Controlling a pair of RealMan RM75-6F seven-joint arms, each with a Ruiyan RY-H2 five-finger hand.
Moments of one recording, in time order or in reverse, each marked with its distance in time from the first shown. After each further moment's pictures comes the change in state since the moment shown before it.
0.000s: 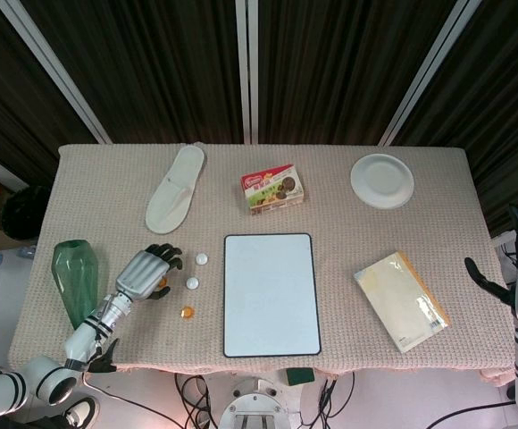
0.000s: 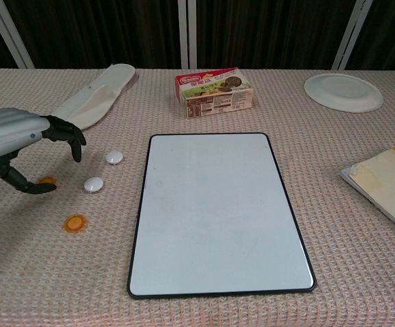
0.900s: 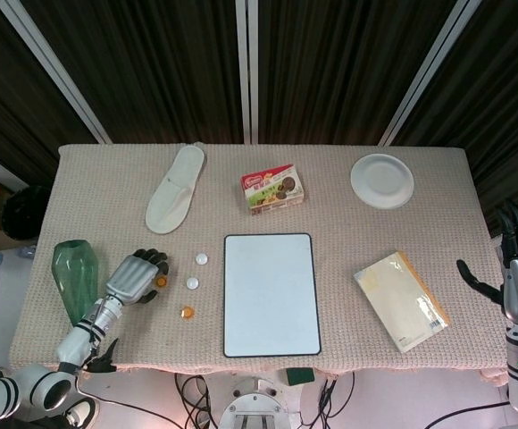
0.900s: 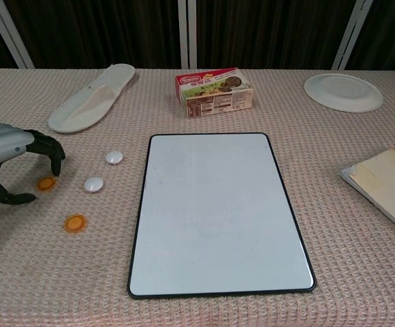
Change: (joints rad) left arm 0.015 0.032 0.021 -0.041 -0.105 -0.034 0.081; right arm 0.004 -0.017 -0.014 -0.002 0.012 -0.047 -0.037
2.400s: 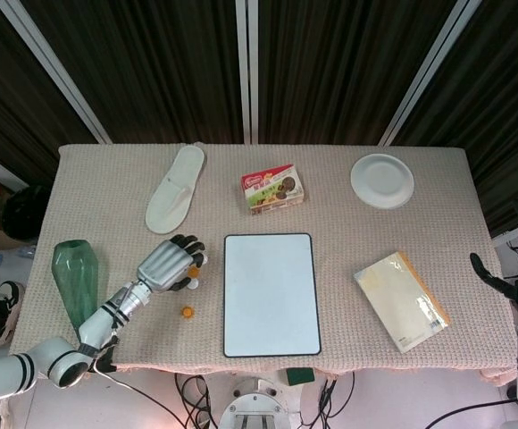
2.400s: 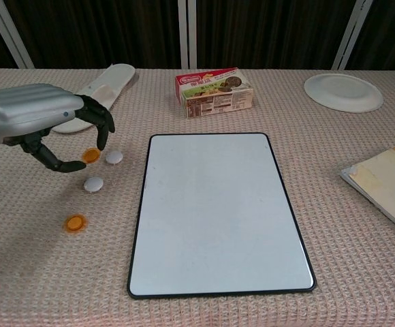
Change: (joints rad) left arm -0.153 0.009 -0.071 -0.074 0.101 -0.053 -0.028; right arm -0.007 0.022 0.040 0.007 0.029 0.025 0.026
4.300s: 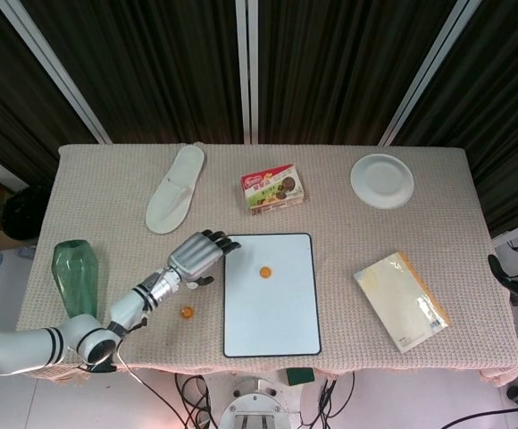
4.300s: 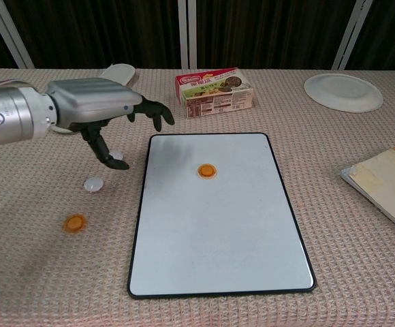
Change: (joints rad) left arm -0.169 -0.012 0.012 -0.025 -0.179 -0.098 0.032; right arm -0.028 0.026 0.010 0.001 0.008 0.015 0.039
